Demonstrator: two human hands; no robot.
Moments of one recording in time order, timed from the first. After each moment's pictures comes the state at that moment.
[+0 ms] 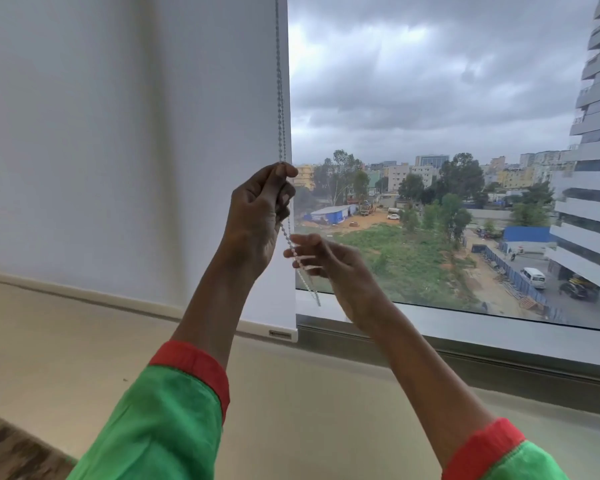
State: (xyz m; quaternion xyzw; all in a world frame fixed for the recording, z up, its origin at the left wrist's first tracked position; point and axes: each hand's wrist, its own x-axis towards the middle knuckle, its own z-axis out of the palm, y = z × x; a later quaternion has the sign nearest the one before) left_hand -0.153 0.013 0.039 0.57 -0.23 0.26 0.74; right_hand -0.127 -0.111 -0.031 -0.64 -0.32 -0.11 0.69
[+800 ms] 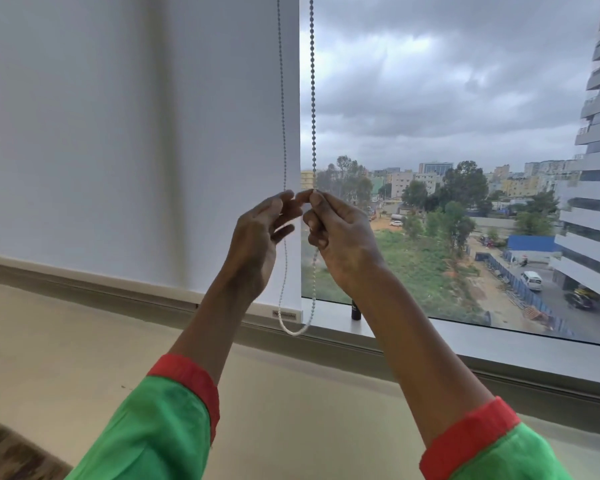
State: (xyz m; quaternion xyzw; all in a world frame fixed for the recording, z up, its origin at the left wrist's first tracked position) left_hand -0.114 0.031 0.014 0.60 -0.20 0.20 0.75; right_hand -0.115 -0.088 0.021 -0.54 -0.30 -0.12 0.78
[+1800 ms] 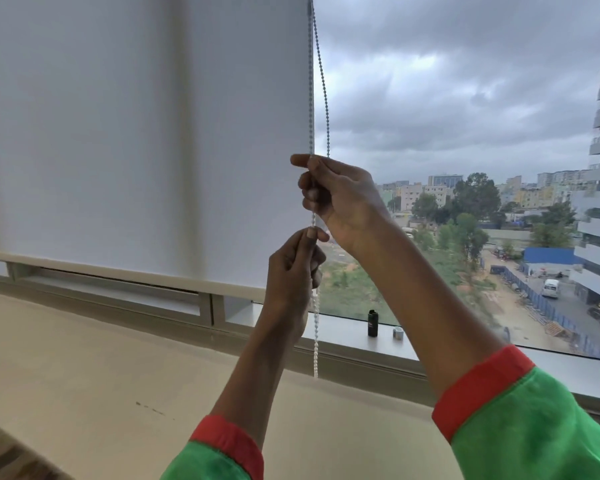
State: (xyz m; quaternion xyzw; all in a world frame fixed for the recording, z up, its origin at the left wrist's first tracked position) left_hand -0.139 0.011 -0.003 0.59 -0.21 0.27 0.74; right_hand -0.114 -0.072 0.086 -0.53 -0.35 -0.10 0.77
